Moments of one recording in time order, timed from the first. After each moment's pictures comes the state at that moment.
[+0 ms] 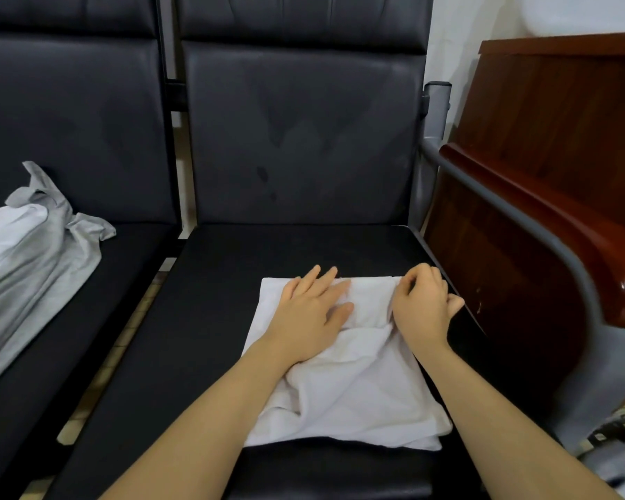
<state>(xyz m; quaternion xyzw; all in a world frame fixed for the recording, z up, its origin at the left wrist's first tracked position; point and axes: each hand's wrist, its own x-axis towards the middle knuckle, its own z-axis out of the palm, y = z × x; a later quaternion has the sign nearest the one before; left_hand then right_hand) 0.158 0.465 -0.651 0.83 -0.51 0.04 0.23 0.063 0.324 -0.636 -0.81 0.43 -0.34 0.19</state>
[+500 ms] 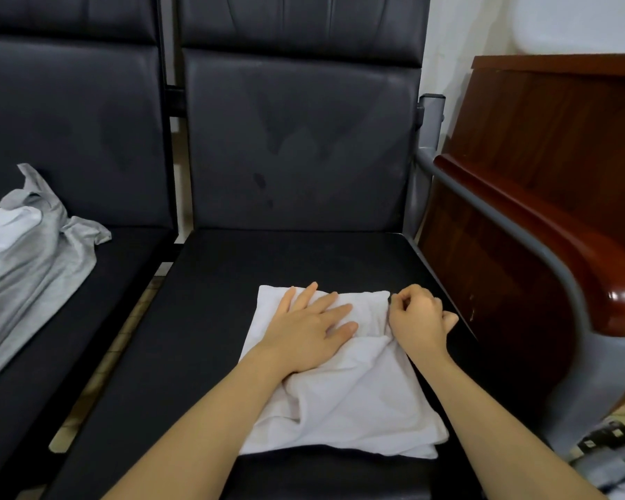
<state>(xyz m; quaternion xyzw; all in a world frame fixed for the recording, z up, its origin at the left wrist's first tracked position) 0.155 0.468 -0.646 0.85 -0.51 -0.07 0.11 0.056 0.317 -0.644 -0.83 0.46 -0.25 0.18</state>
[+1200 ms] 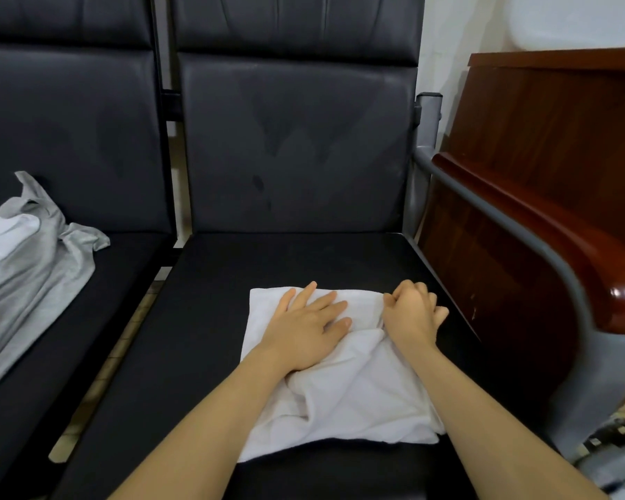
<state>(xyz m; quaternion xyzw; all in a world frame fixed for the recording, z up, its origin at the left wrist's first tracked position) 0.162 0.466 -0.647 0.85 -0.50 -0.09 0.16 0.076 0.316 -0.646 -0.83 0.50 -0.21 0.15</state>
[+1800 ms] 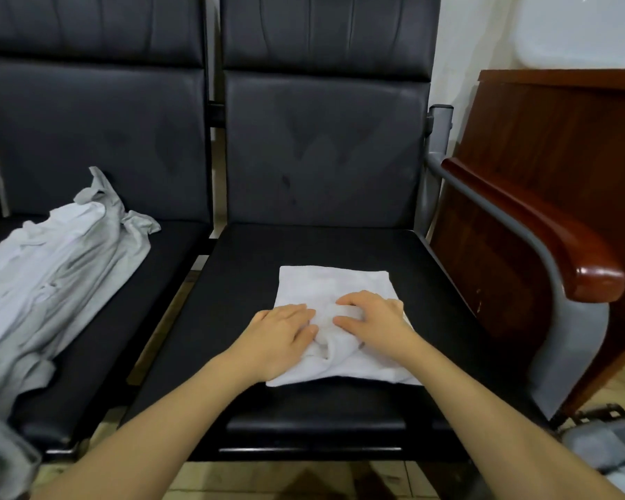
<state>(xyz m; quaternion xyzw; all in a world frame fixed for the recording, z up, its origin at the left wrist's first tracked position) 0.120 0.570 -0.629 0.87 -0.46 -0.07 0.16 0.032 0.394 -0.626 -0.94 0.18 -0.08 0.28</state>
